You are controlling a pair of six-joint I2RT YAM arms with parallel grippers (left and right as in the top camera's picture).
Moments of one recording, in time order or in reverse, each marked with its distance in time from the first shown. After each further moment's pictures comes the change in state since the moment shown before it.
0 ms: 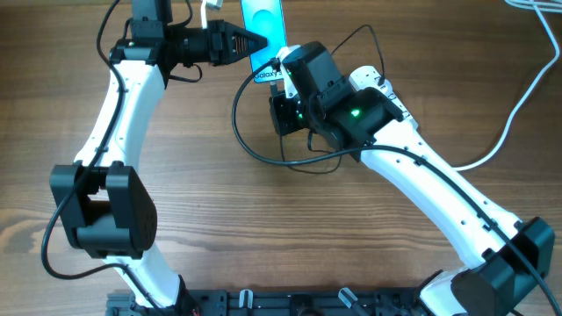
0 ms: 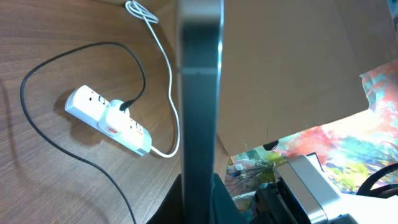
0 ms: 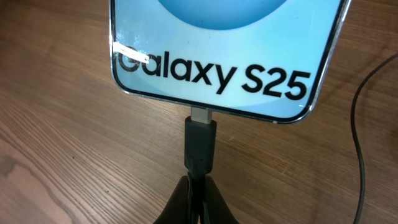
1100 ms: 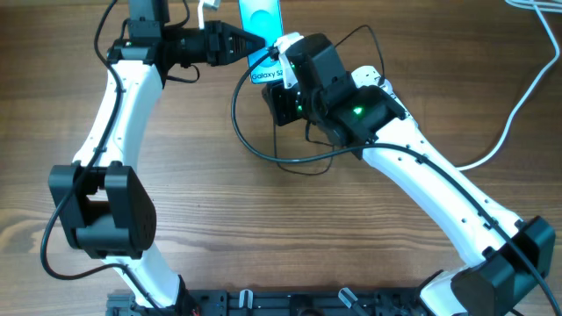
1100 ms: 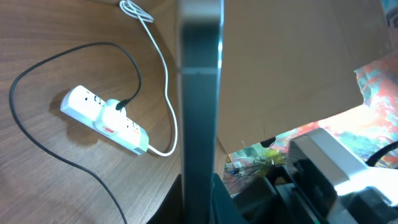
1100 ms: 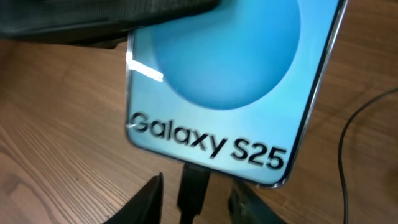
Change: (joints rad) left arm 0.008 0.000 0.002 -0.022 0.022 0.030; right arm -0.015 0.002 0.000 0.100 -0.008 -0.036
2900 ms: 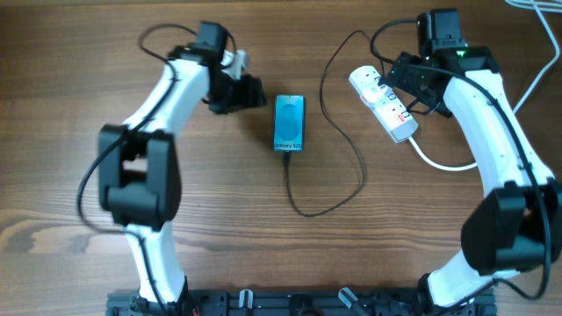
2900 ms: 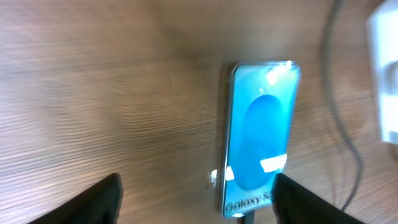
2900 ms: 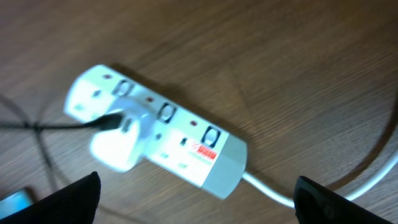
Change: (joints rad) left arm -0.130 0.174 0.003 -0.395 -0.939 0.088; right arm -0.576 0.149 0.000 -0.301 0.266 0.319
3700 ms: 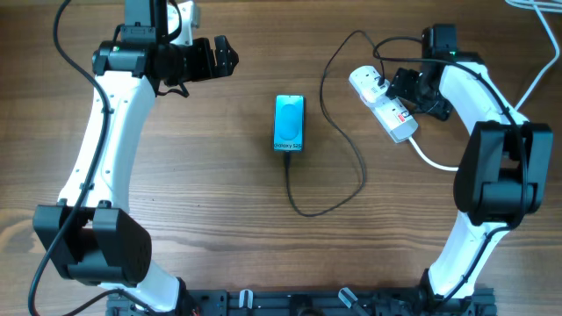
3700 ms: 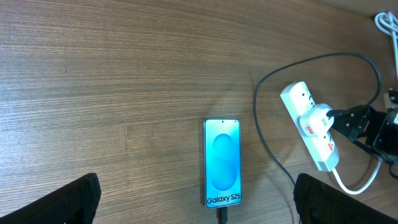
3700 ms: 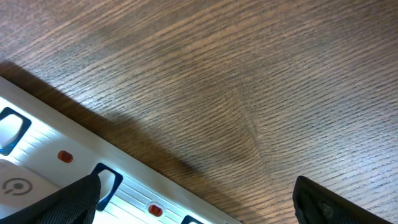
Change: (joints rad) left arm 0.107 -0.322 0.008 -0.003 -0.020 -0.002; right arm -0.103 0.286 0.000 0.171 -0.119 -0.177
